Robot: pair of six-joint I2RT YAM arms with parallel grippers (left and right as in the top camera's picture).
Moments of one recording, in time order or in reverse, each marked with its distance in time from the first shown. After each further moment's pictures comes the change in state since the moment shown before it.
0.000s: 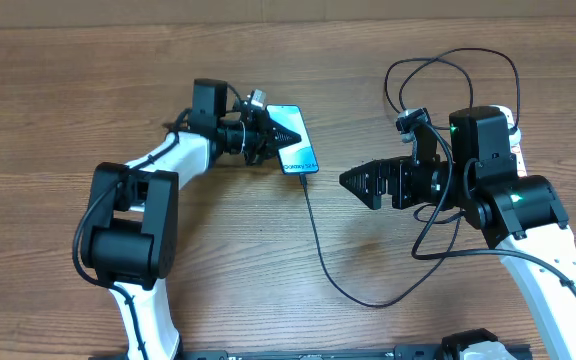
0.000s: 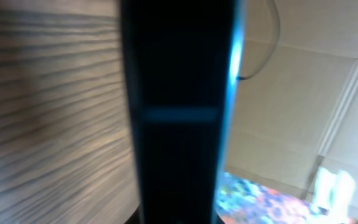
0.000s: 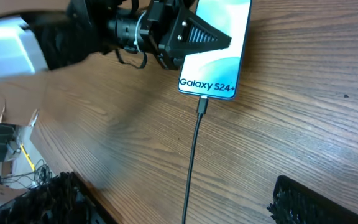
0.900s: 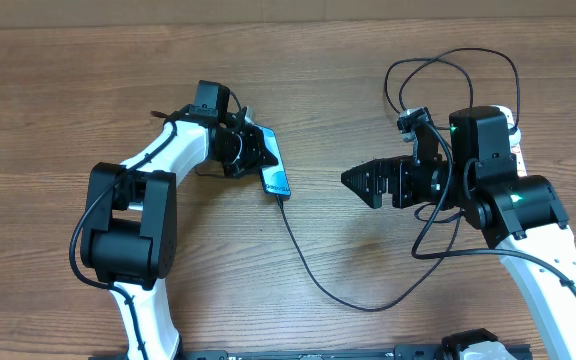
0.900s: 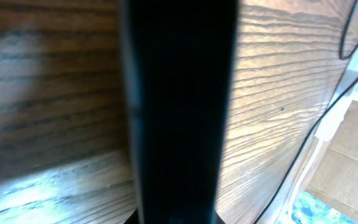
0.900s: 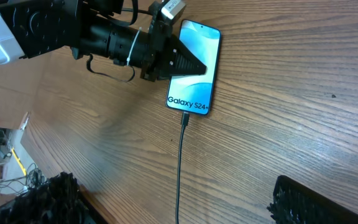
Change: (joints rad) left arm 0.000 0.000 0.084 -0.468 -0.384 0.316; right arm 0.000 0.000 0.000 0.000 0.029 0.000
